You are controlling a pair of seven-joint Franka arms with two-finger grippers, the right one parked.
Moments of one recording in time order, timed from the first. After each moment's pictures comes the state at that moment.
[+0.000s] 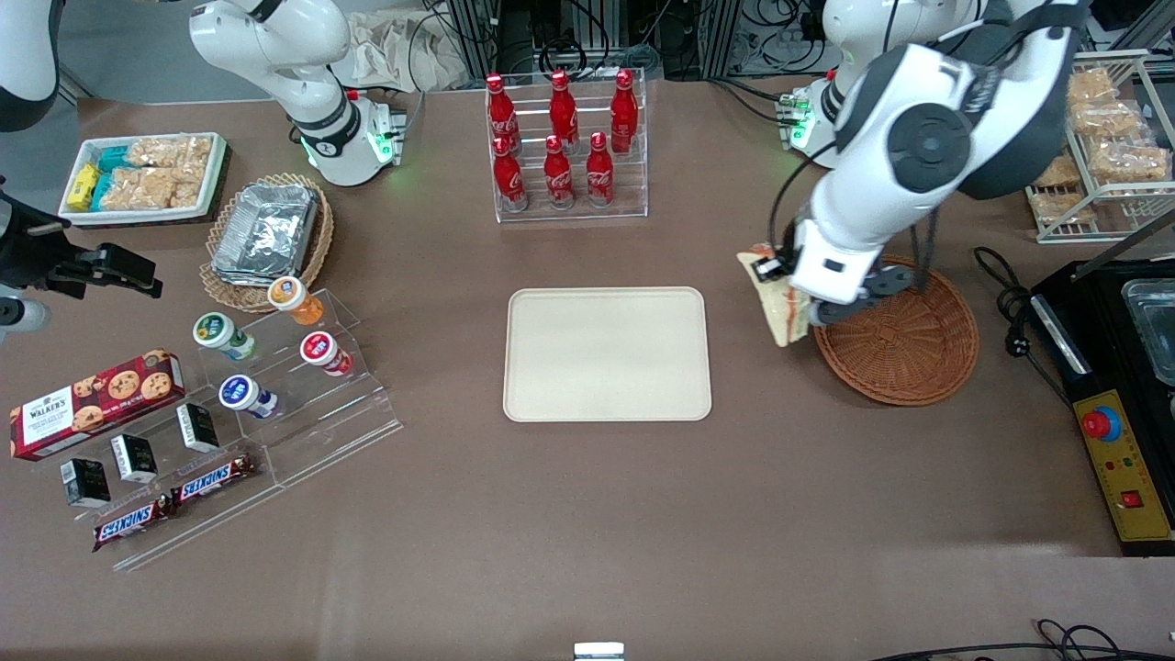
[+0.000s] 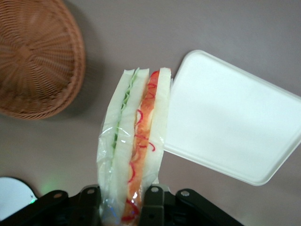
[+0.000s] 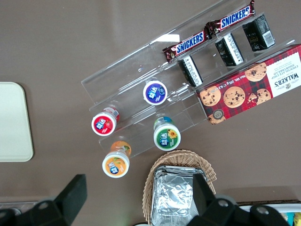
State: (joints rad) arm 0.07 0.09 -0.57 -1.82 -0.08 1.77 -0.84
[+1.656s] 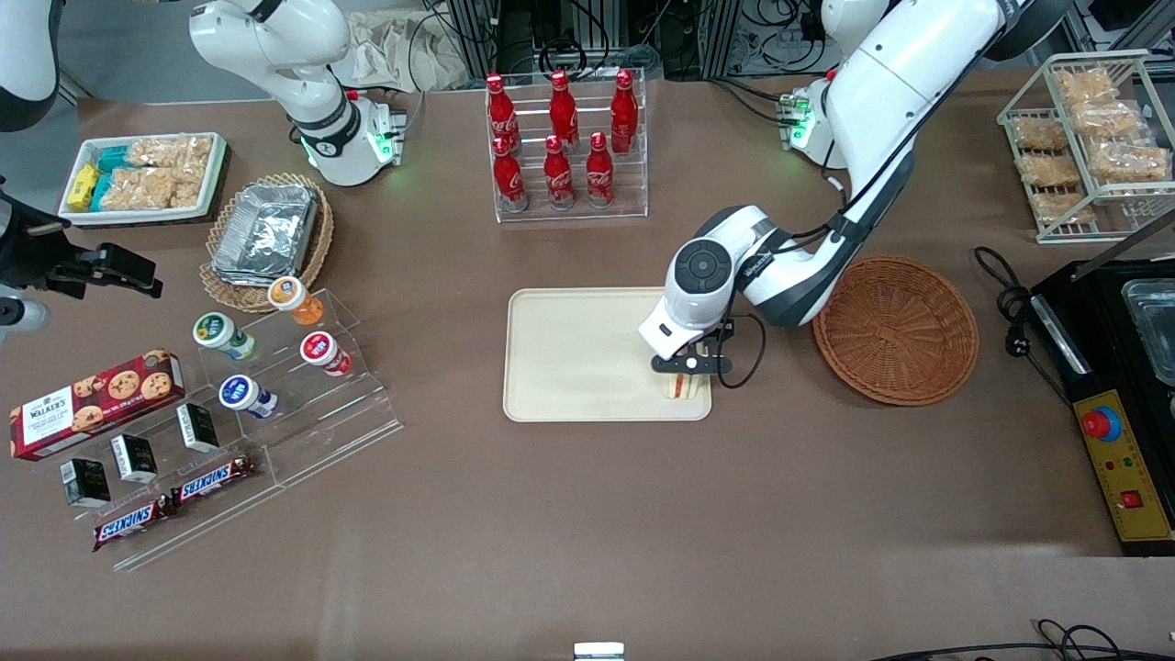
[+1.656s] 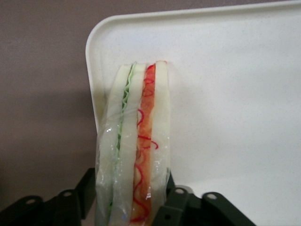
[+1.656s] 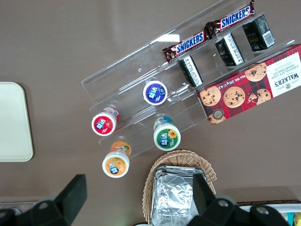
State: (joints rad) arm -0.11 0.57 -0.57 -1.91 0.37 2.26 -0.83
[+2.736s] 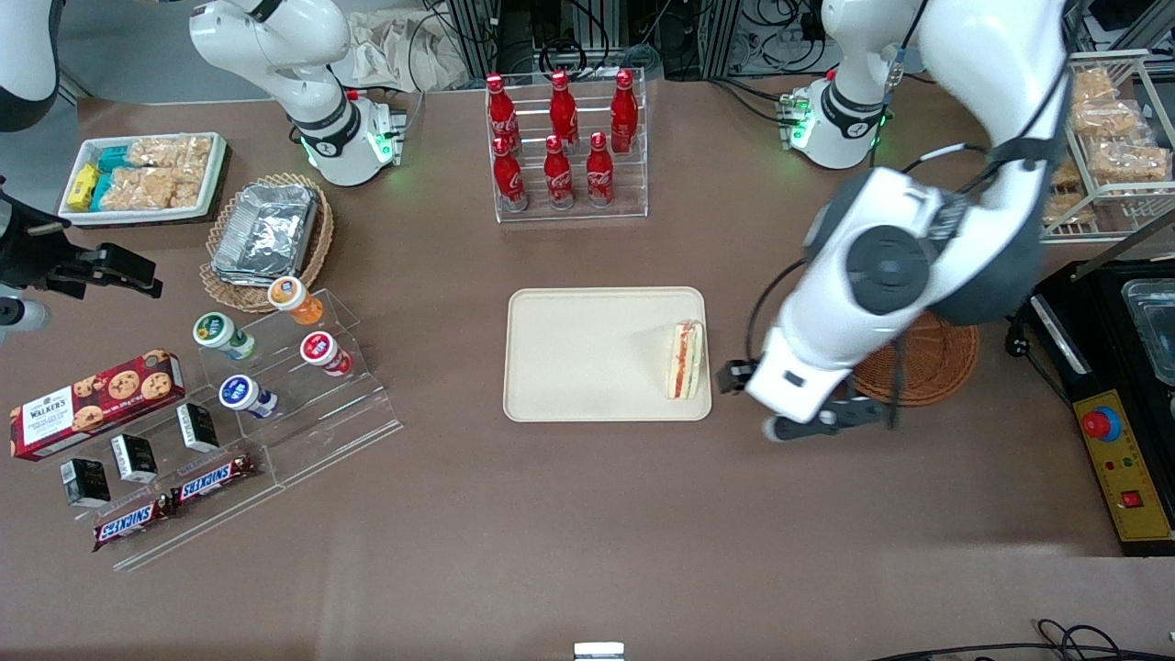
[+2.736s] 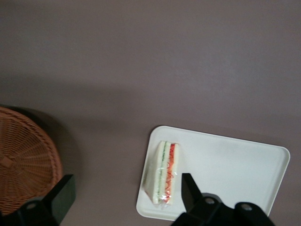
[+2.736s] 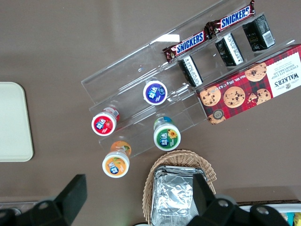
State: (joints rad) arm -0.10 0.46 -0.35 -1.31 0.08 1.73 -0.62
